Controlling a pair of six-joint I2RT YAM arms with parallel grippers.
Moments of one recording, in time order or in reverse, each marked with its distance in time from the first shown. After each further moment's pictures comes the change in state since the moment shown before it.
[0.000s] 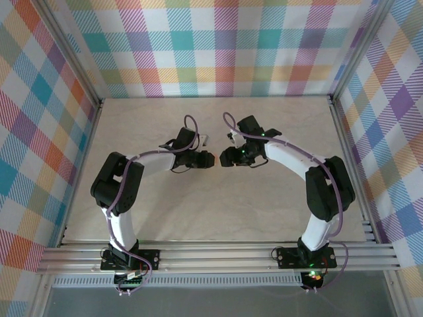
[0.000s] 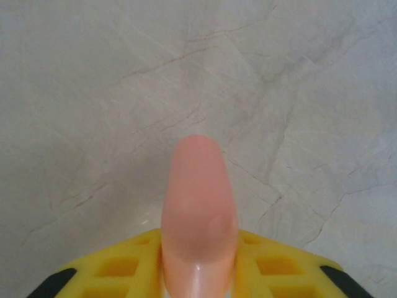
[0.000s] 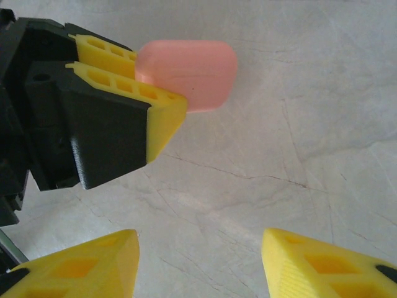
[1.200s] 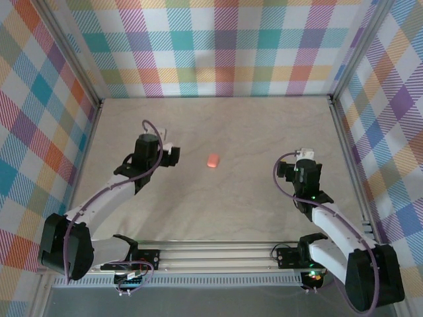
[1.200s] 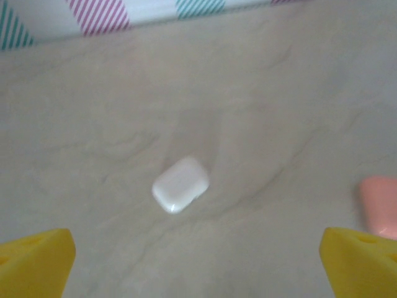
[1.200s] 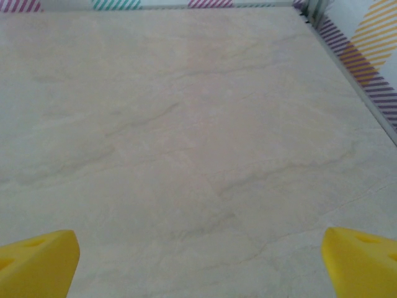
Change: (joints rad) left arm 0.136 -0.658 -0.403 0.050 -0.623 0.322; right arm -0.322 -0.776 -0.943 0.786 0.709 -0.188
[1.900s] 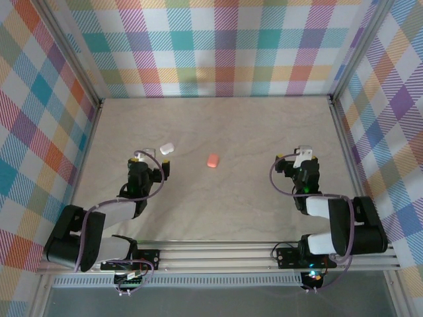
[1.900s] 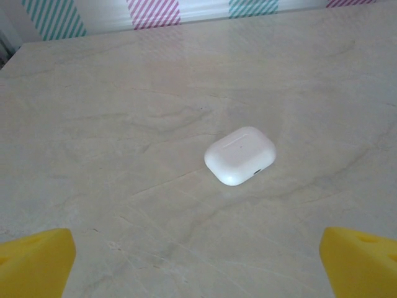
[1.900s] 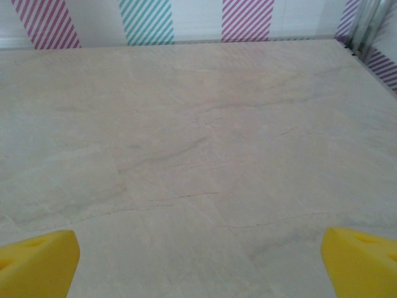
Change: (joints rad) left arm 0.111 0.091 -0.439 0.752 0.011 0.063; right arm -0.133 0.416 -0.098 0.674 -0.241 -0.073
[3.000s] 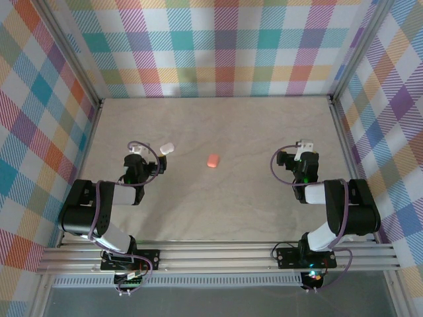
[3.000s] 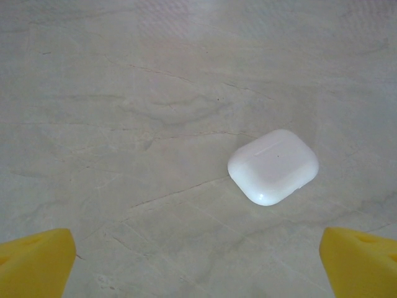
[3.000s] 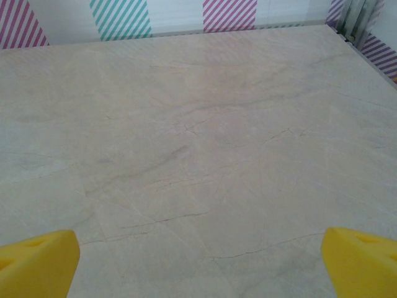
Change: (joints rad) left arm 0.152 0.249 0.106 0.095 0.186 -0.060; right arm -0.037 0.144 0.120 -0.017 0.011 0.026
